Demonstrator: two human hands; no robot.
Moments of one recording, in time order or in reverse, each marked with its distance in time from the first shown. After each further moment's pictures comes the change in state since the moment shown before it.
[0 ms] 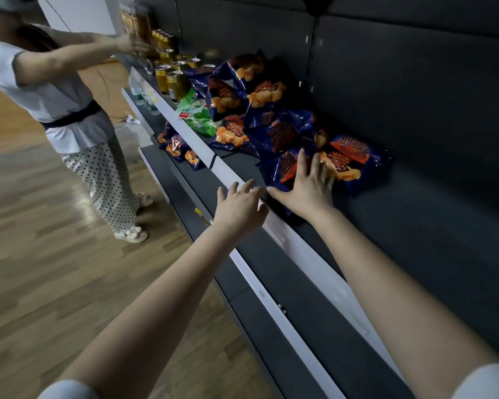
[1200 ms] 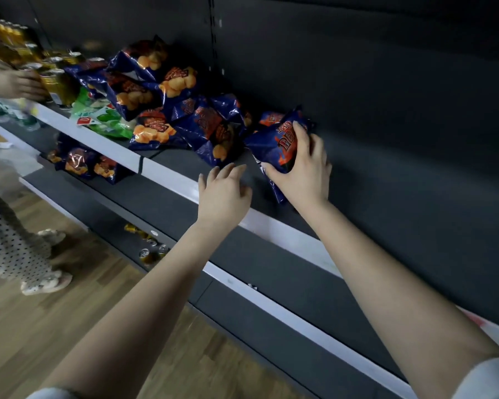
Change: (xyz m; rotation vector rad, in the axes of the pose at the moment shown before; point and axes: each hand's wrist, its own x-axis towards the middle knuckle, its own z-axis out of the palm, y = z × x) left_hand 0.000 0.030 0.007 -0.229 0.084 0.290; right_hand -0.074 0.029 -0.031 0.036 0.620 0.243
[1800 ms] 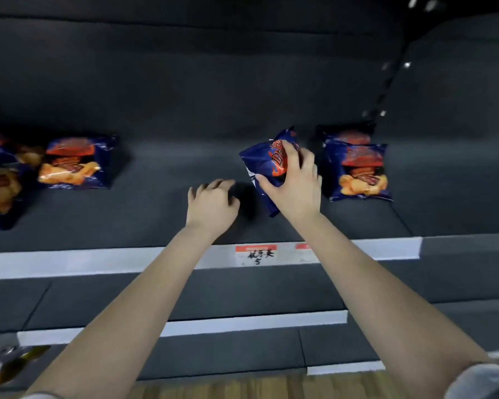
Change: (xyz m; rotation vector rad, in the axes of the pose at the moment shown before) left_hand -0.044 0.245 0.094 -0.079 -0.295 0.492; right_hand -0.096 0.195 -0.207 -0.369 0.215 0.439
